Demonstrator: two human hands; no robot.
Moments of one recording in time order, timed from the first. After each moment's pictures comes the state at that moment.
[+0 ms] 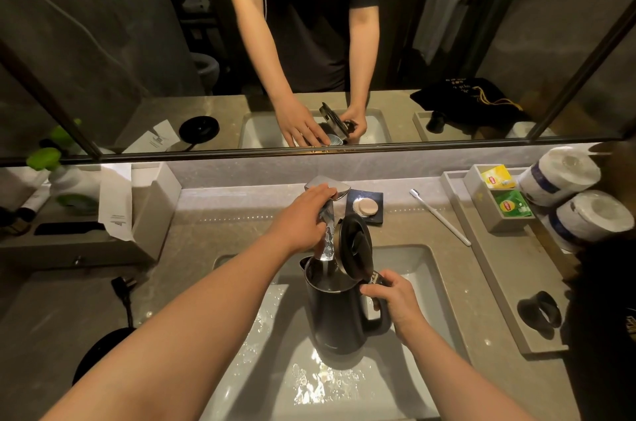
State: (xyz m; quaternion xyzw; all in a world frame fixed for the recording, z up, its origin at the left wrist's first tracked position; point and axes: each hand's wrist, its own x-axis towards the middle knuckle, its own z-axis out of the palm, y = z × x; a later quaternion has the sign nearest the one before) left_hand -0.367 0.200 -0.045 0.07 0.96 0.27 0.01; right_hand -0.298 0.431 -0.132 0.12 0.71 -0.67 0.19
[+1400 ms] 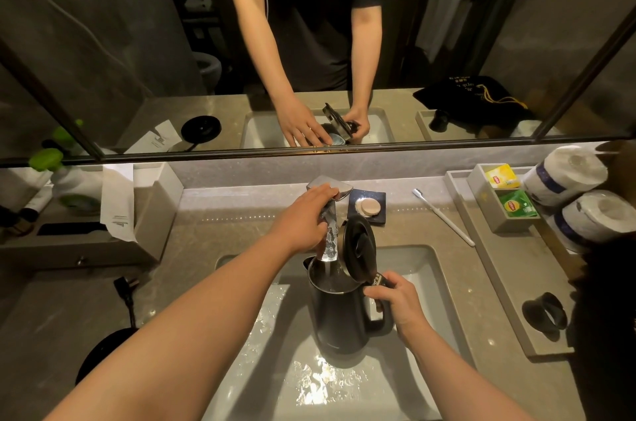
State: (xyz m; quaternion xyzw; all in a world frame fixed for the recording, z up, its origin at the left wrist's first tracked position) left_hand -0.367 0.199 -0.042 0.07 0.96 0.27 0.02; right_hand -0.300 0.433 -0.143 0.12 0.71 -0.66 0.19
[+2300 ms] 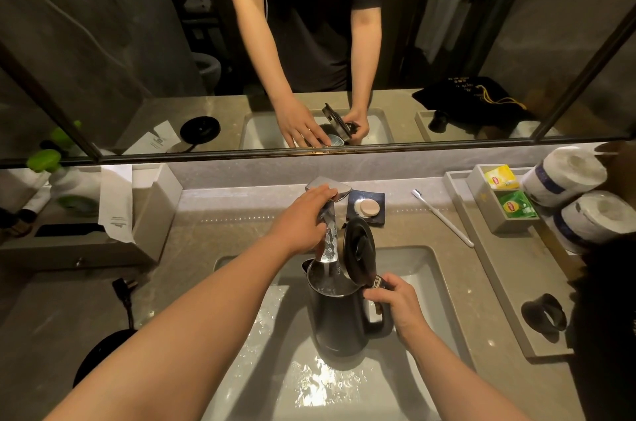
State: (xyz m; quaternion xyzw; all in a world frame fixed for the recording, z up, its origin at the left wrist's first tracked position) left_hand -0.366 0.200 -0.042 0.07 0.96 0.28 0.01; right_hand -0.300 0.434 -0.147 0.13 0.71 -0.66 0.19
